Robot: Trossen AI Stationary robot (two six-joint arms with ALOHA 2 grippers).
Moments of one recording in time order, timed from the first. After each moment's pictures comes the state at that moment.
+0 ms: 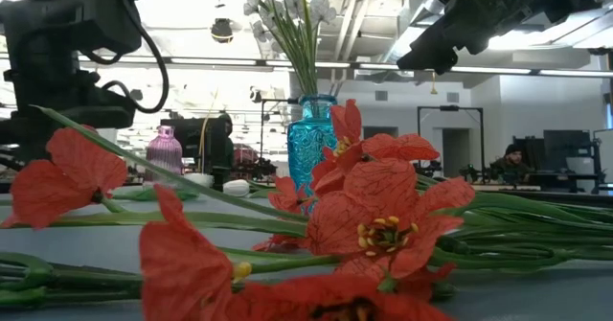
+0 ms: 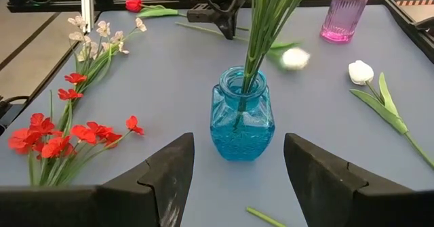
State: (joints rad) left arm -0.24 1.29 0.51 -0.66 -0.21 -1.35; right arm 0.01 1.05 0.63 -0.03 -0.06 0.03
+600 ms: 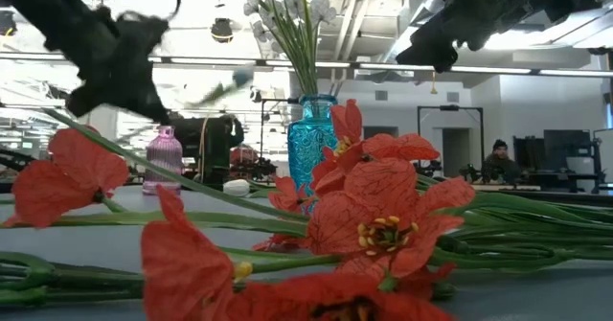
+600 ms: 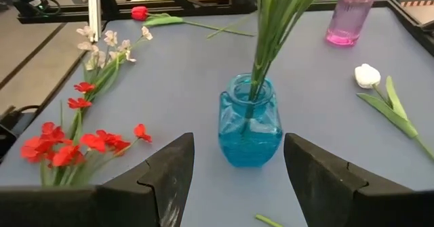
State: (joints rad) left arm -0.25 0.92 0.51 -0.42 -0.65 -1.07; right arm 0.03 1.05 0.63 -0.01 -0.06 0.06
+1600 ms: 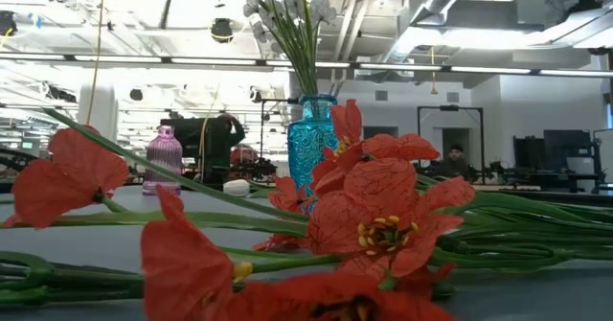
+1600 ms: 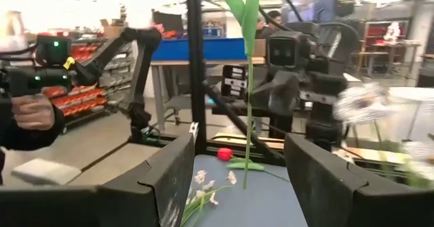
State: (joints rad) left arm -0.39 1.16 0.51 0.82 -0.12 -0.04; right arm 0.27 1.19 0.63 0.68 -0.05 0.03
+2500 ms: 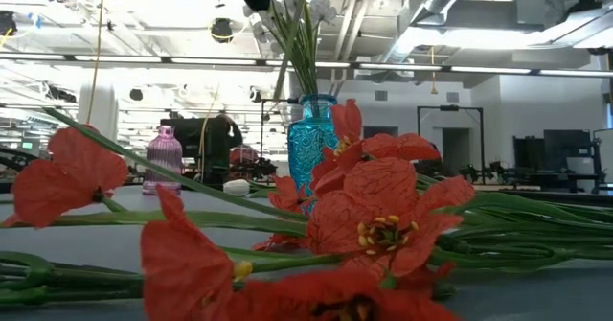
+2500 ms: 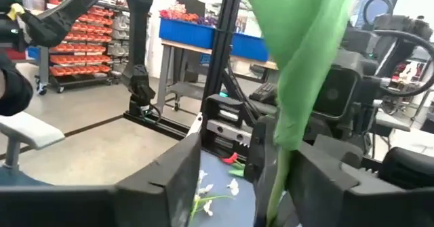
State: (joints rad) left arm -0.39 1.59 0.78 0.83 -0.28 0.04; right arm 0.36 1.56 0.81 0.86 -0.05 -0.19
